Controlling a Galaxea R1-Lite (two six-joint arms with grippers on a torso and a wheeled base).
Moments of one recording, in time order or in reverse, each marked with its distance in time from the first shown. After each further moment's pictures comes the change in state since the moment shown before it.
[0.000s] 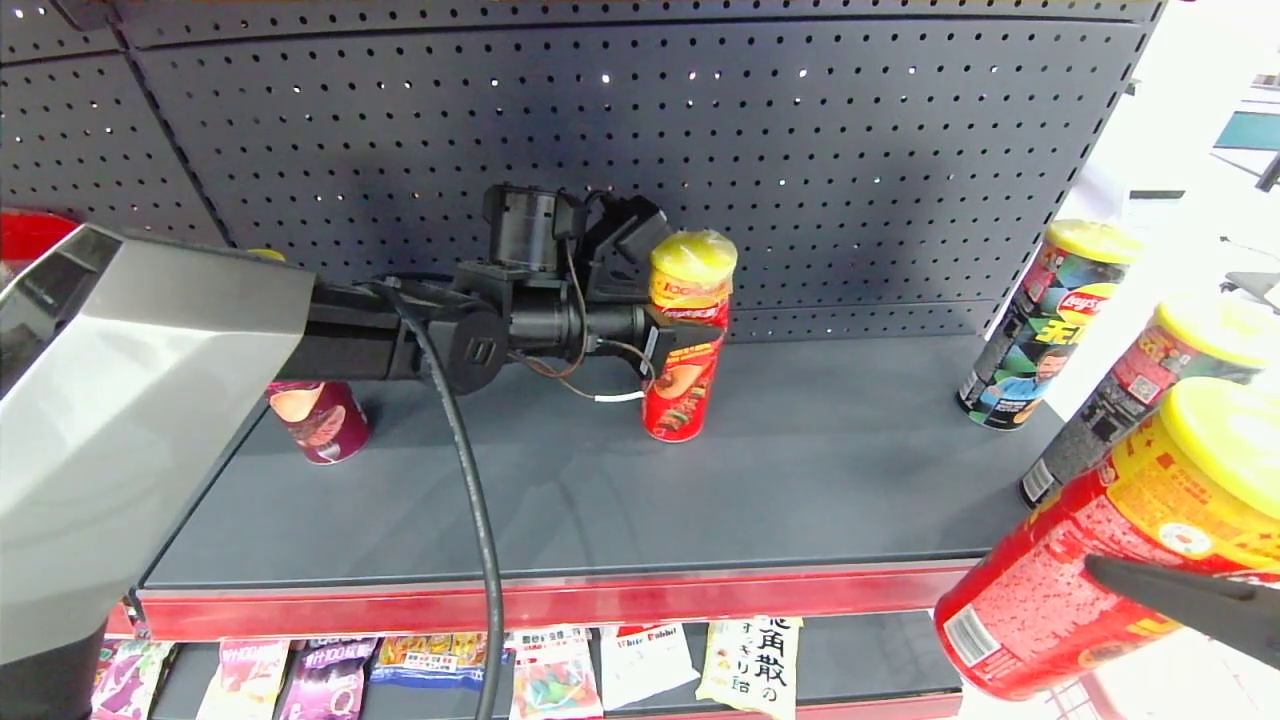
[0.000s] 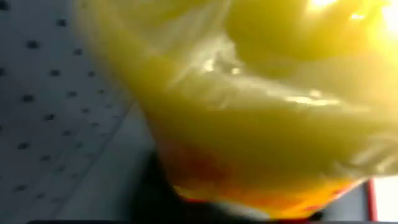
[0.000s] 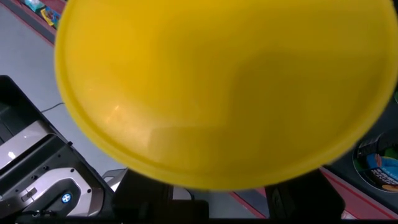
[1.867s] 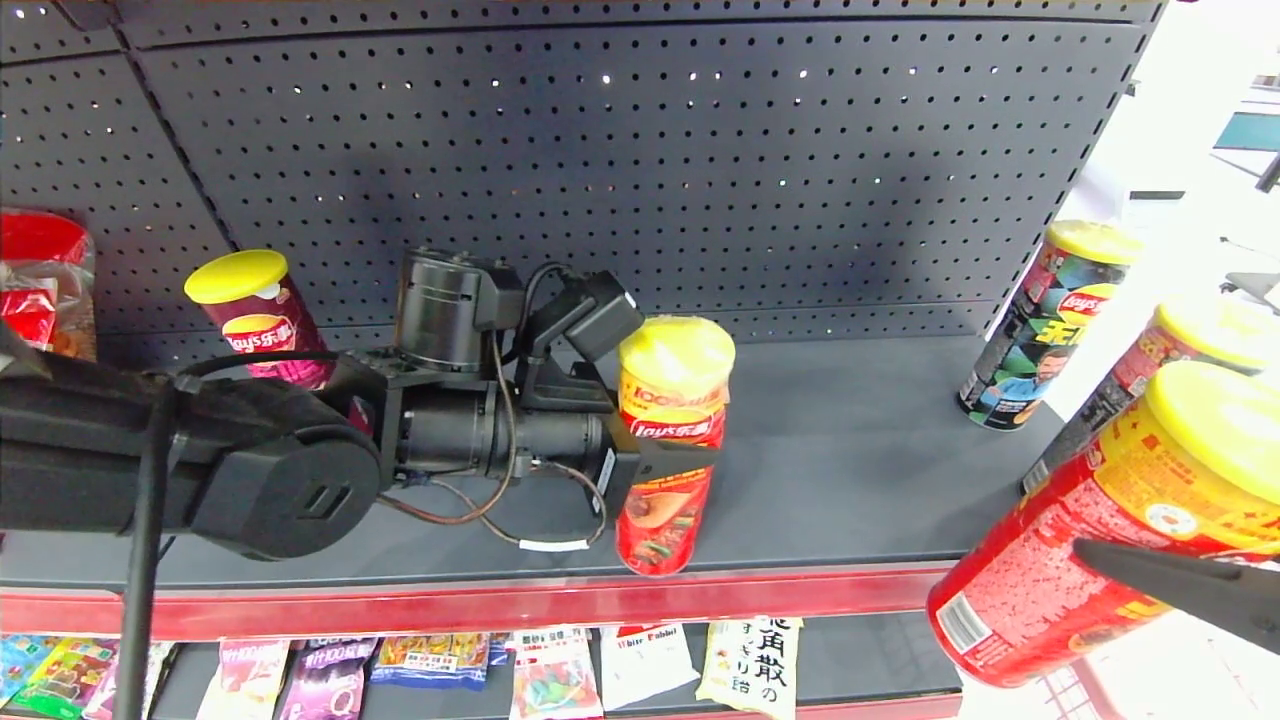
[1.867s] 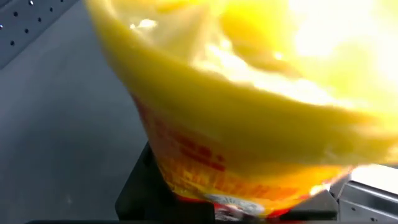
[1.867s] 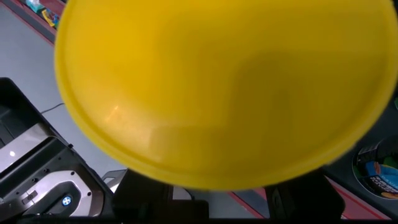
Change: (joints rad) left arm -0.099 -0.363 0.630 -0.170 -0.015 -0.050; right arm 0.001 0.029 -0.026 0.000 0.003 0.000
